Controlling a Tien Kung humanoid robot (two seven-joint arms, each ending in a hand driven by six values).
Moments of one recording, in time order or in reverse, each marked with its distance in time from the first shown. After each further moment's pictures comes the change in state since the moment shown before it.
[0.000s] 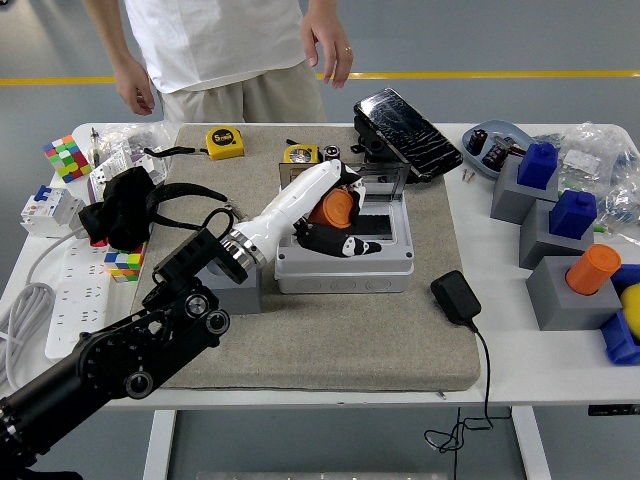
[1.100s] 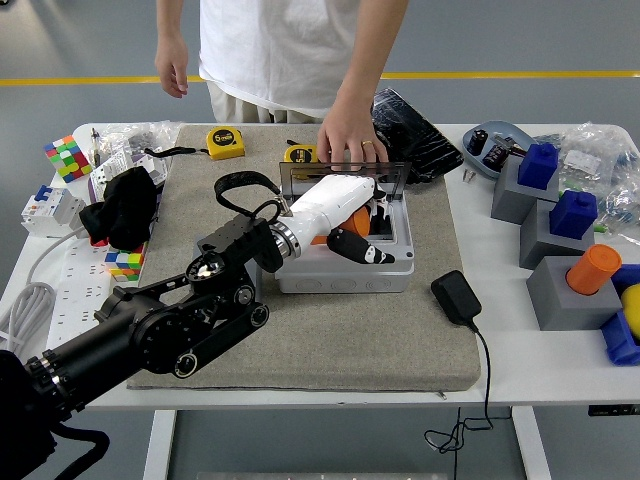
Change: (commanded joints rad) left arm -0.122 -0.043 0.127 0.192 0.165 0.002 0.112; right arm 0.000 -0.003 -0.047 0.000 0.022 0.003 0.004
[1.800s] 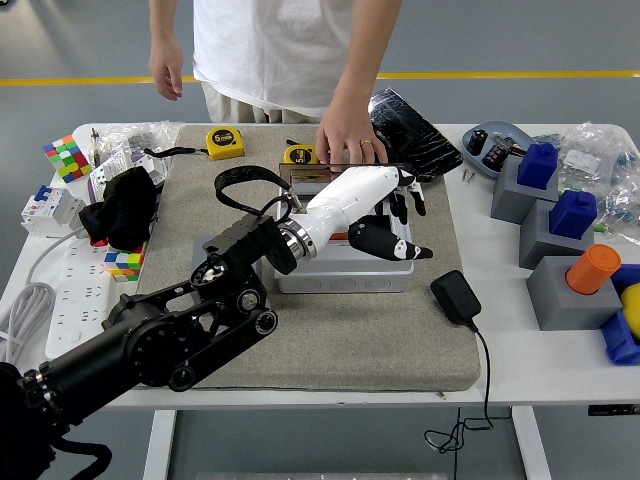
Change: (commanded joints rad) left arm 0.061 0.000 -0.079 -0.244 -0.043 -0.021 0.027; right arm -0.009 0.004 0.010 0.000 -0.004 0.000 0.000
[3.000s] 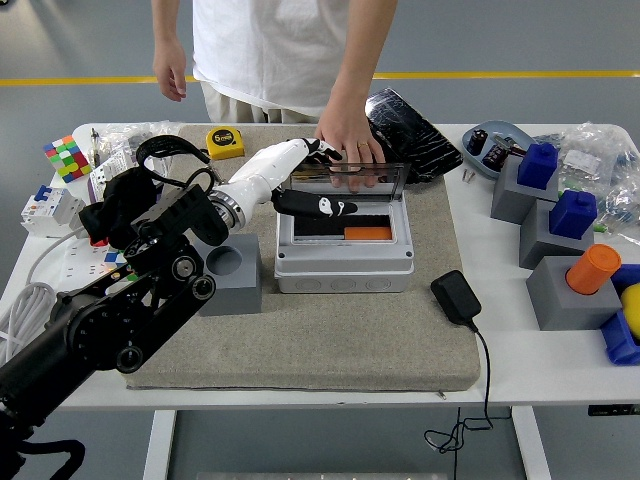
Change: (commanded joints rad) left arm 0.072 0.104 -0.211 -0.032 0.034 -0.189 0.191; right arm 0.001 -0.001 -0.008 0.000 0.019 -0.002 0.005
